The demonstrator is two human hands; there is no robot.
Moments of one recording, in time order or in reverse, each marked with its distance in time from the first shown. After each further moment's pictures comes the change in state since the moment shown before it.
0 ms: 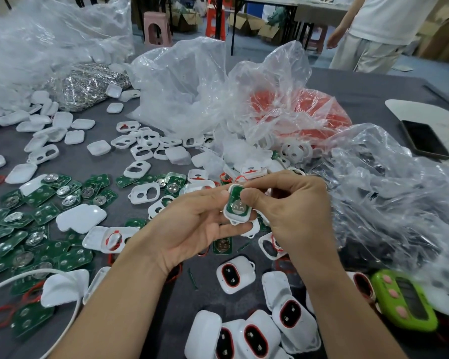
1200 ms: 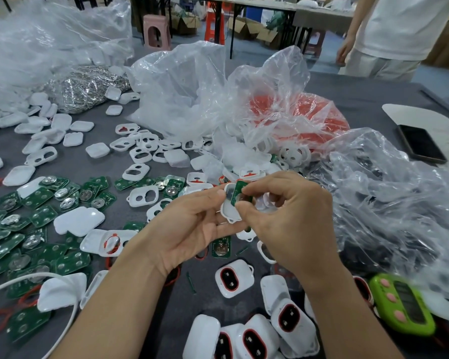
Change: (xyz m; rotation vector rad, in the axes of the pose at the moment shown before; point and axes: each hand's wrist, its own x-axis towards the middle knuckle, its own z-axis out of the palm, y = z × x) left_hand 0.001 0.001 0.002 -0.048 0.092 0.021; right_hand -0.007 -0.005 -0.002 -0.453 0.037 -0.298
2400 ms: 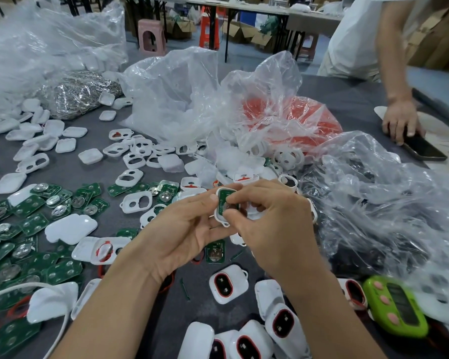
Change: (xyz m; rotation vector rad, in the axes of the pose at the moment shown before) left_hand 0.003 -0.001 -0.006 0.032 -0.048 0.031; right_hand -0.002 0.001 0.010 -0.041 -0.045 -0.019
